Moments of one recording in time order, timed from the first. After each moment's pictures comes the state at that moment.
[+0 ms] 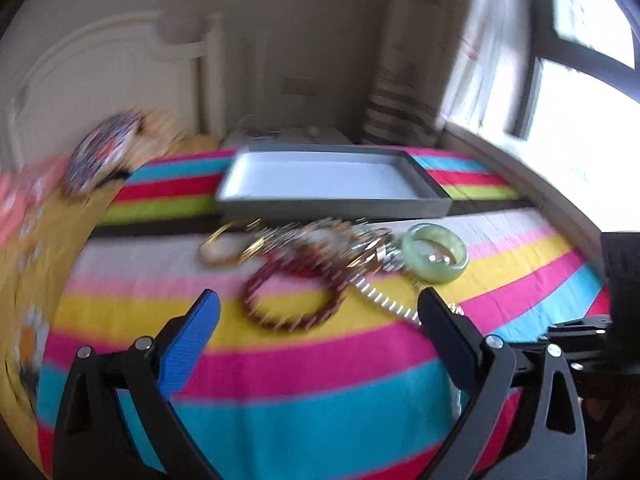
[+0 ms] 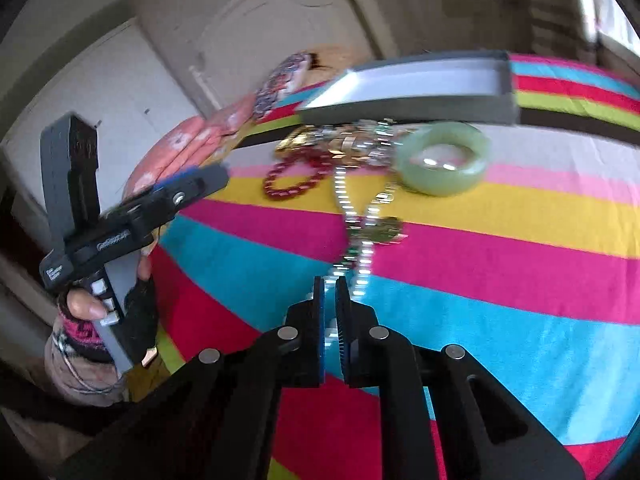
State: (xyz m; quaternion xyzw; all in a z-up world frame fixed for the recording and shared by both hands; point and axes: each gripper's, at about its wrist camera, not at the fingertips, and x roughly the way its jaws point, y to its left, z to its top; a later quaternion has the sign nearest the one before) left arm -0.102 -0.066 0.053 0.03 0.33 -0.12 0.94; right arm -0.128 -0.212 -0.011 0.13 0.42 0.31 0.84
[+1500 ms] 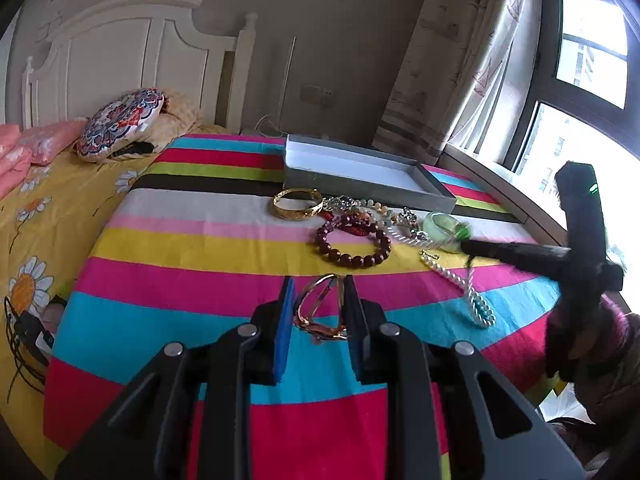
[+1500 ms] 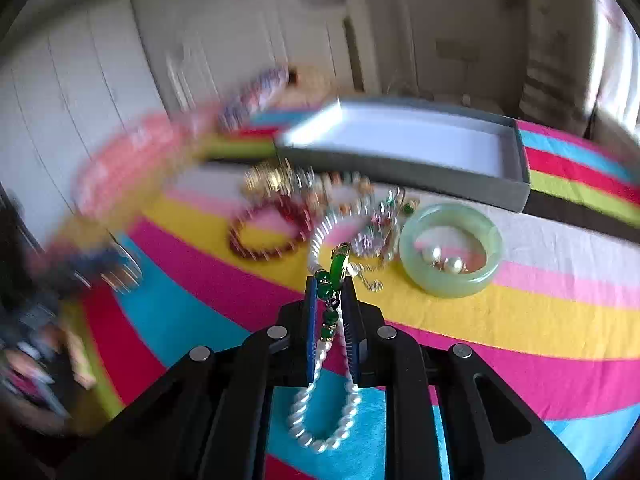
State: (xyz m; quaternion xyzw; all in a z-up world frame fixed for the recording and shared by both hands) left arm -0.187 0.046 0.038 -0.07 0.30 -0.12 0.94; right arm -0.098 -0.160 0.017 0.05 0.35 0.26 0.90
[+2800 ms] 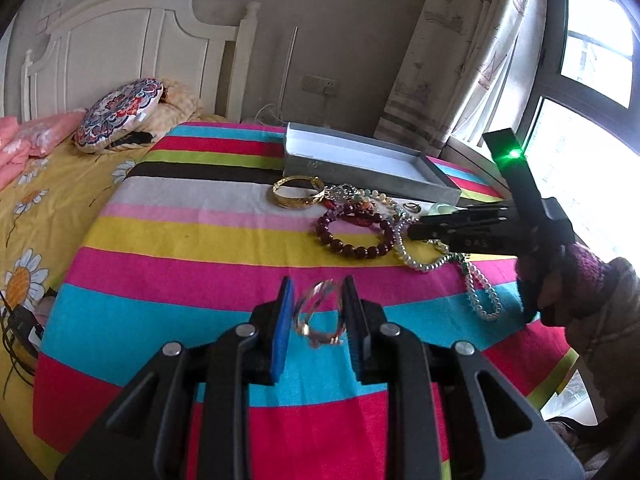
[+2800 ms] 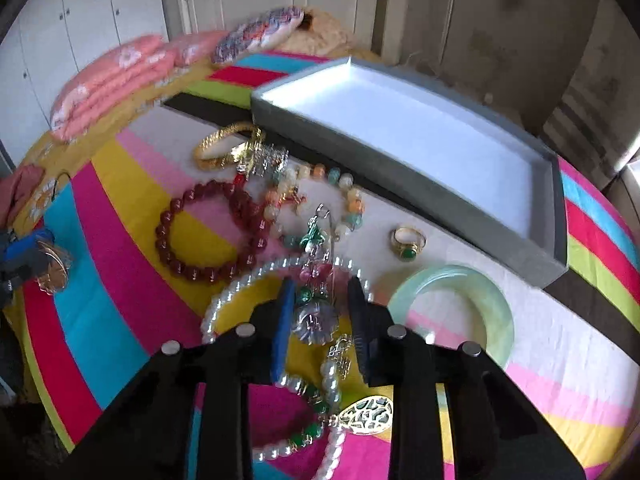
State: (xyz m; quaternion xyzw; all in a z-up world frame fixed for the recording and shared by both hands) left arm -0.177 0.043 0.029 -0.07 0.31 -0.12 0.94; right arm -0.011 -0.106 -0.018 -0.13 0.43 0.25 0.86
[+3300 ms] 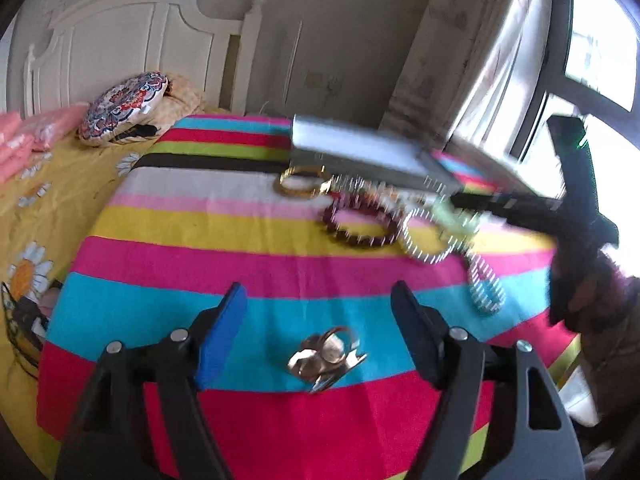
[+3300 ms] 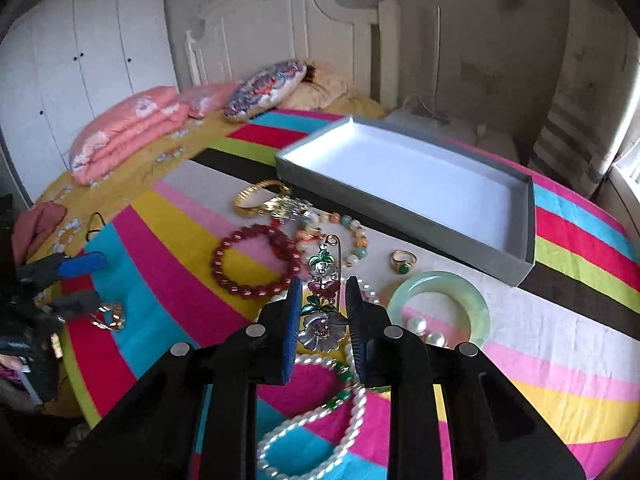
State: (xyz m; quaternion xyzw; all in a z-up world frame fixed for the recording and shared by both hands) left arm -0.179 0.043 0.023 -0.06 0.34 -0.11 0.93; right arm -0.059 -0.126 0.021 -0.07 0.35 0.27 0.89
